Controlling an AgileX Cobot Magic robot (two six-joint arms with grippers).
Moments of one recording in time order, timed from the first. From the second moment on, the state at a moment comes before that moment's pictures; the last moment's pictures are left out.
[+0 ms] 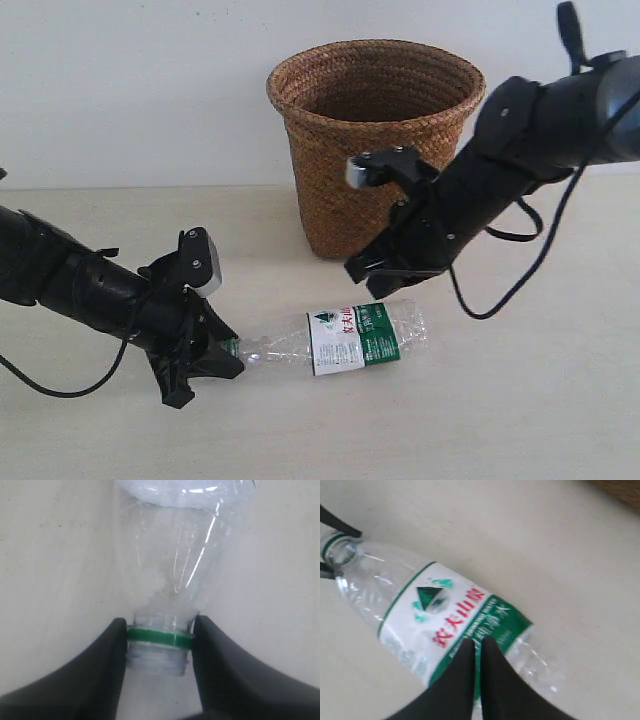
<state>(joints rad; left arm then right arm) -0.24 2.03 -1.00 -1.24 0.62 2.13 0.40 1.91 -1.29 0.58 0.68 -0.65</state>
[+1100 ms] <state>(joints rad) -0.24 2.01 -1.00 -1.24 0.63 2.13 0.19 1.26 -0.04 0.14 -1.11 0.10</state>
